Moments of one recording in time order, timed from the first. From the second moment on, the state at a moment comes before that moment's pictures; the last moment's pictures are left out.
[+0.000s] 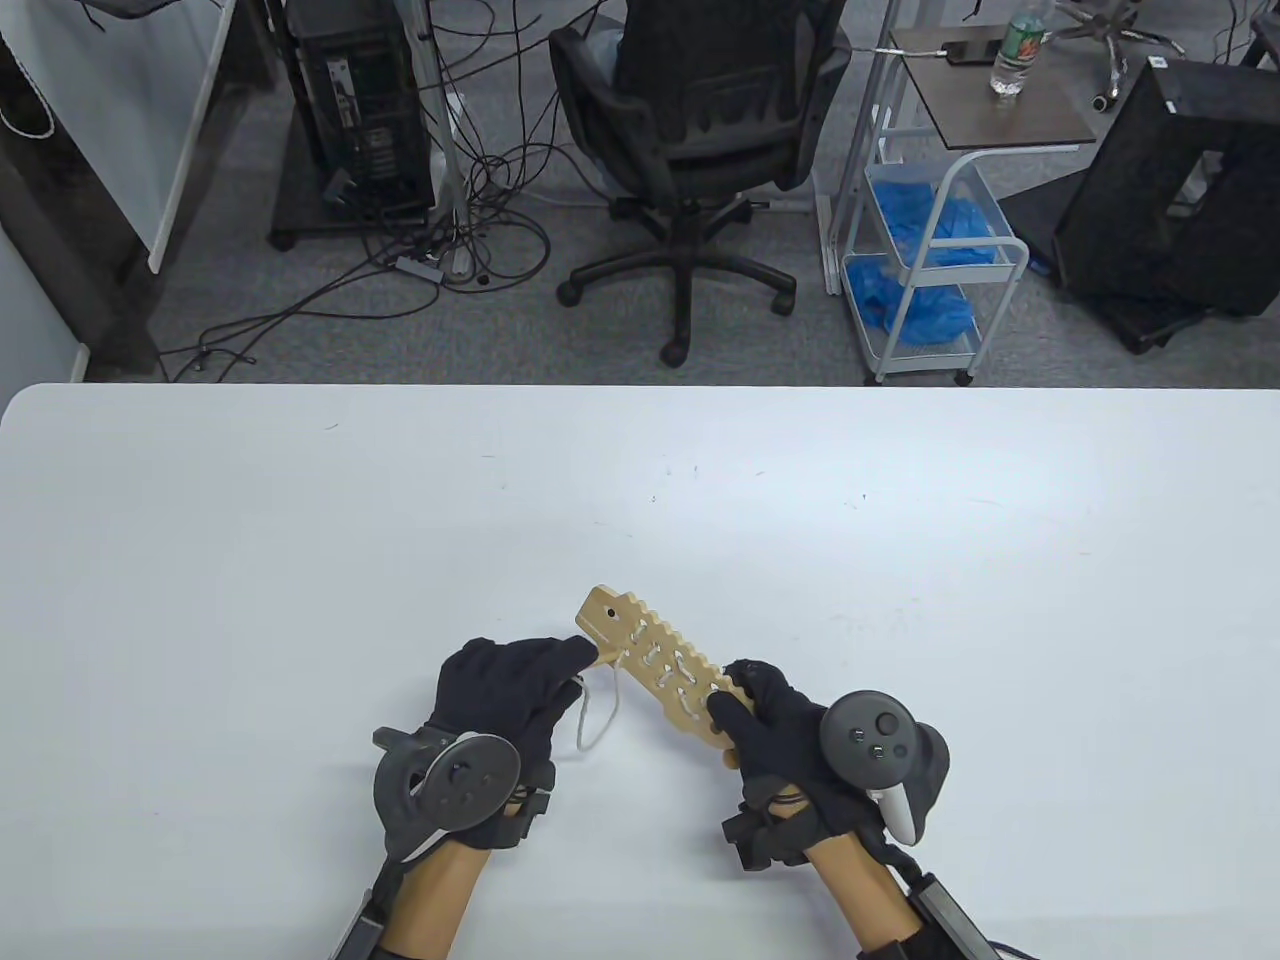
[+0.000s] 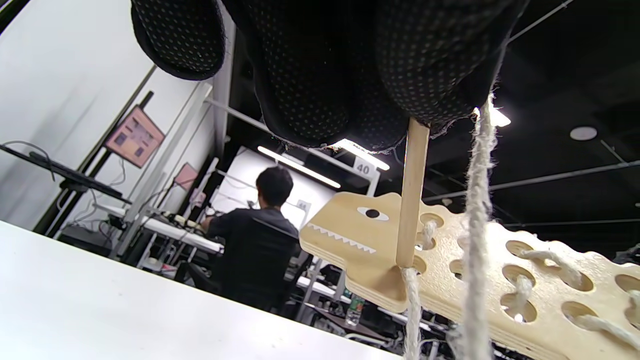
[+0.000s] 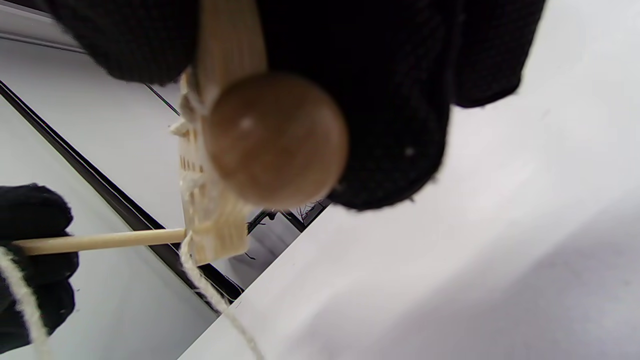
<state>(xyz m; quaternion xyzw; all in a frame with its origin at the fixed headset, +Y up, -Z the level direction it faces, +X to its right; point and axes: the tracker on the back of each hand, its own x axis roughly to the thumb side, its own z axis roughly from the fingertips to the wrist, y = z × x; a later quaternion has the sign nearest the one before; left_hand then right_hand) -0.166 -0.670 -0.234 0.25 -0.14 0.20 0.94 0.131 -0.723 -0.248 0.04 -0.09 0.88 0.46</state>
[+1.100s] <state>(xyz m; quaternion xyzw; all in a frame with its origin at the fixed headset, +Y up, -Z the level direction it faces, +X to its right) -0.187 -0.685 -0.246 0.19 -0.06 0.32 0.93 0.138 -0.730 -0.253 0.05 -0.03 0.76 0.64</state>
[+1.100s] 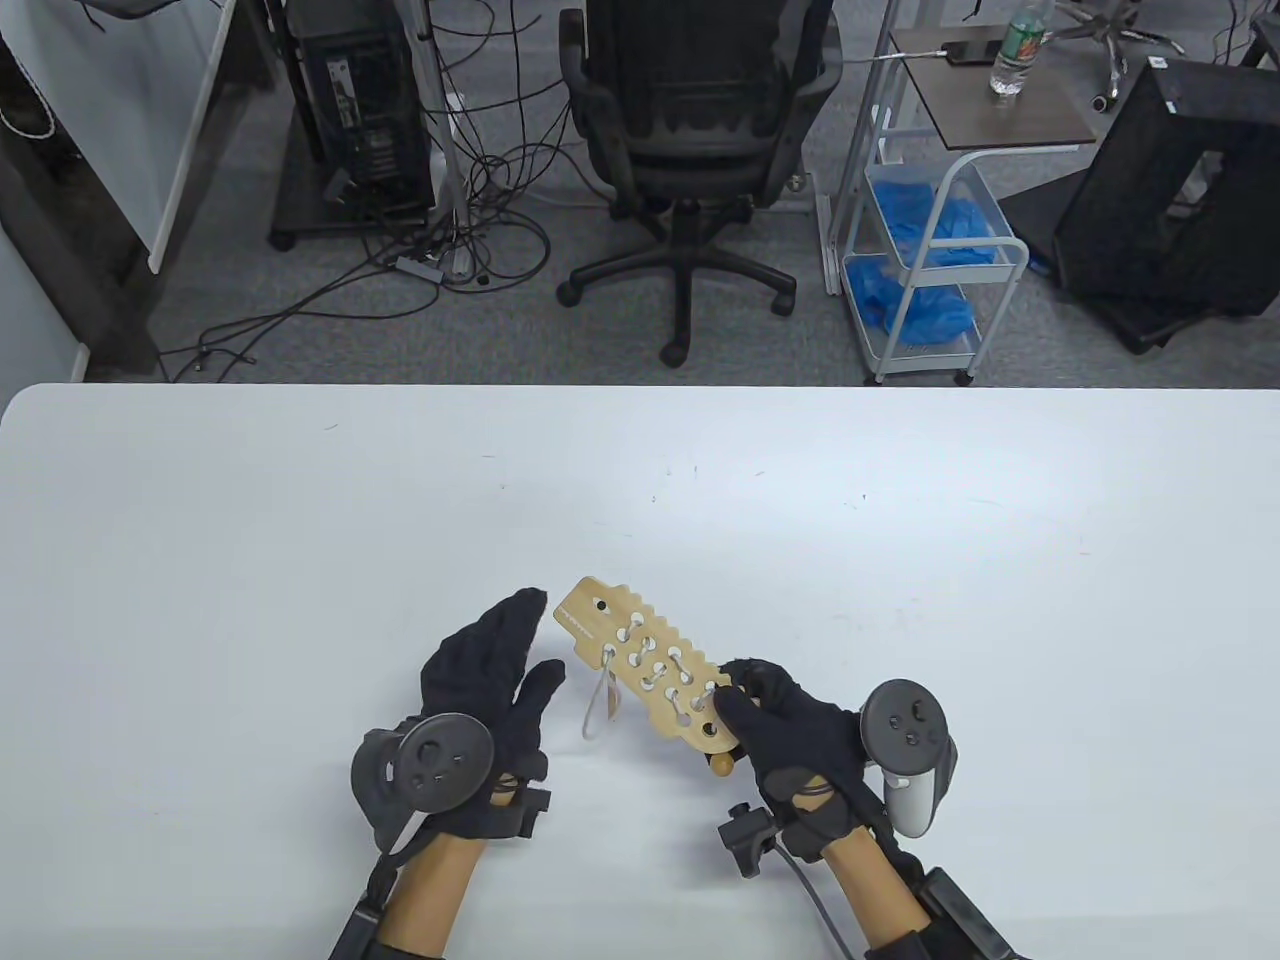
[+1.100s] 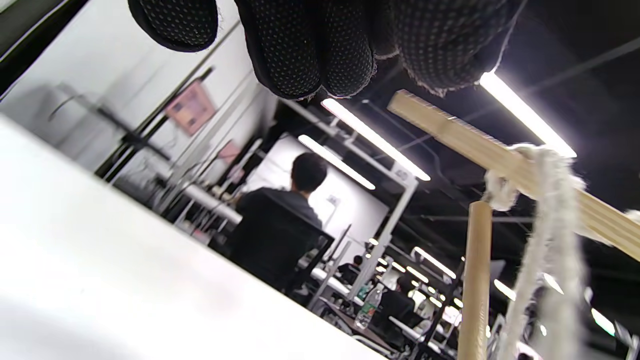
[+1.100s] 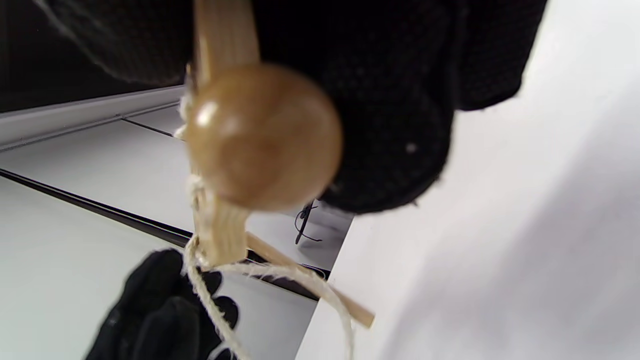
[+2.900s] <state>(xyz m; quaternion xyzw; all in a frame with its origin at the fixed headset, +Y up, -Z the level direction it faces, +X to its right) -0.198 -0.720 -0.271 0.02 -0.12 0.51 0.85 0.190 -0.753 -0.270 -0.05 -0.04 0.68 0.73</state>
